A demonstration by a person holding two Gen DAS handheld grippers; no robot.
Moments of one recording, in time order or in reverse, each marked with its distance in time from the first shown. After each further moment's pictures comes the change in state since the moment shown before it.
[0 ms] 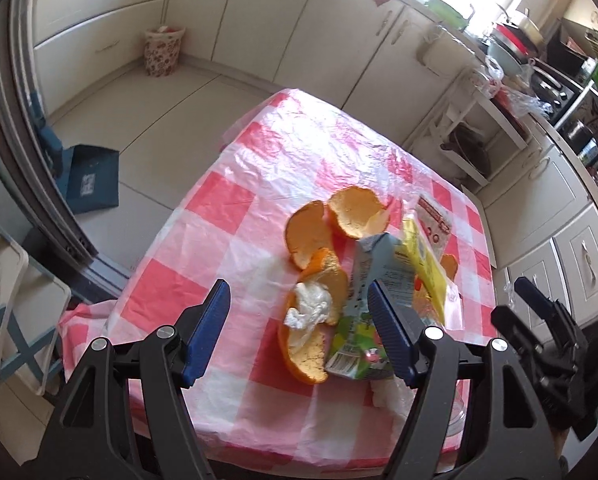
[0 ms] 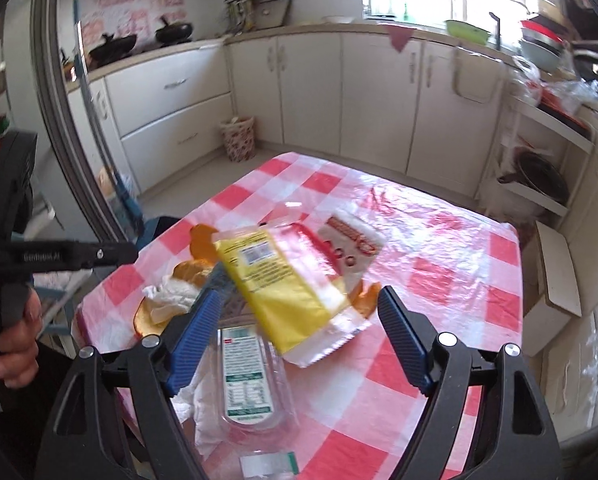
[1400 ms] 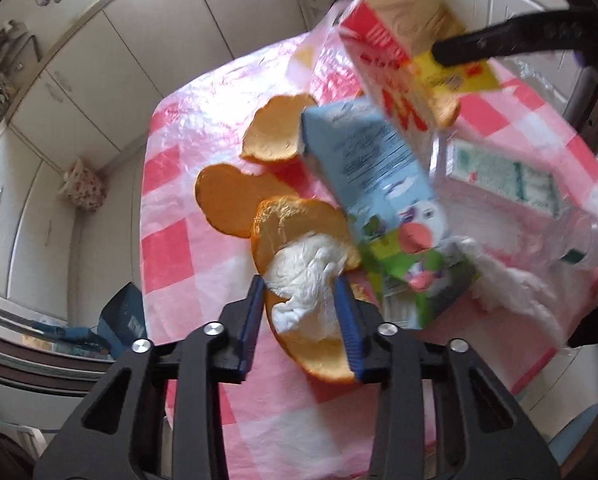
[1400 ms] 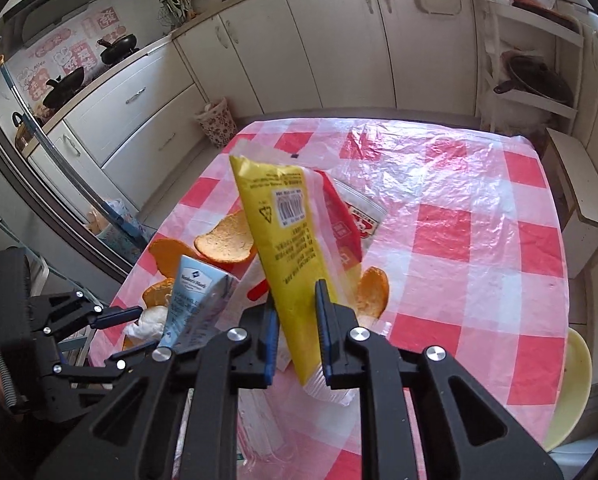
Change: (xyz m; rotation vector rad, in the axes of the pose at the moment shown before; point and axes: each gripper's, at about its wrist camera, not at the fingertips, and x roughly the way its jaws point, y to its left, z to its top) left arm 0.068 -0.061 -0.032 0.895 0.152 0.182; right arm 0.047 -0.066 0.002 0.306 0.139 0.082
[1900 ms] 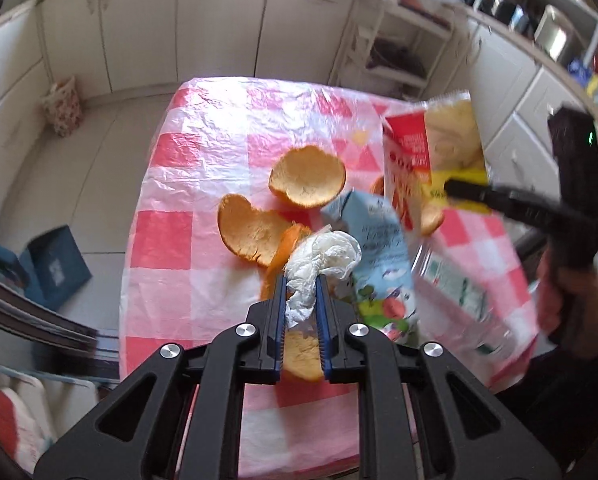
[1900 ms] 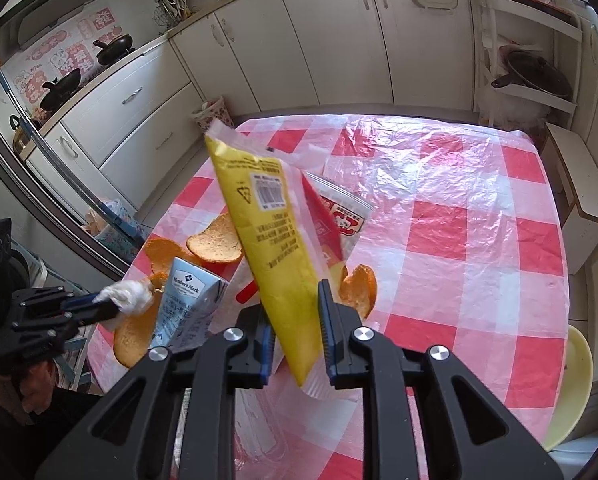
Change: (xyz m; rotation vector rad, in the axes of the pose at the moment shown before) left arm -0.033 0.070 -0.010 -0.444 -0.127 -0.315; right arm 0.002 -0.008 0.000 0.010 0.011 -0.001
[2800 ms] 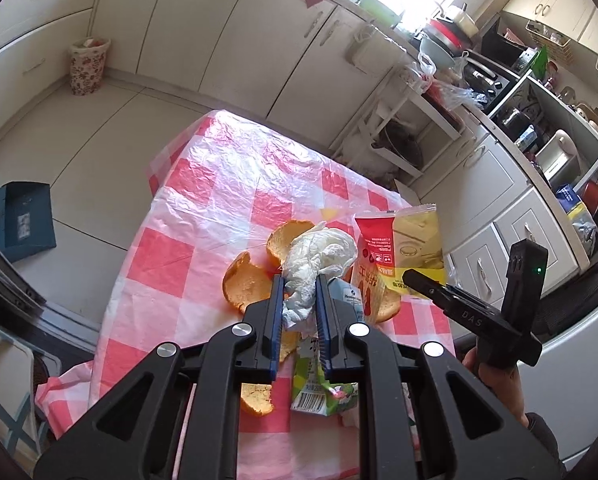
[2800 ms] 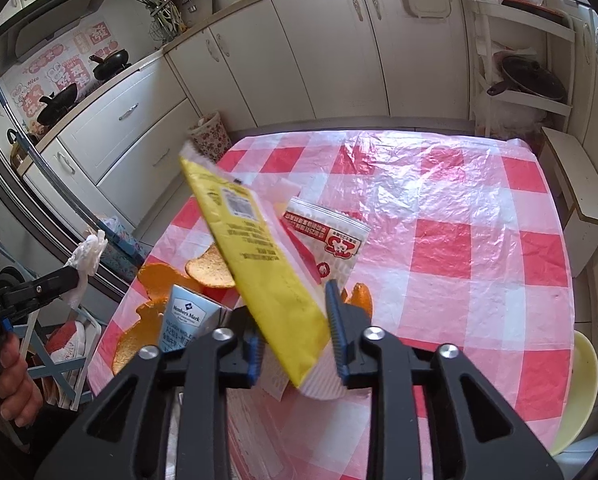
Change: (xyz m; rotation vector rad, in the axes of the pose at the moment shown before) left arm -0.031 0.025 0.018 -0.281 -0.178 -0.127; right arm 0.004 0.005 0.009 0.017 -0.058 0.001
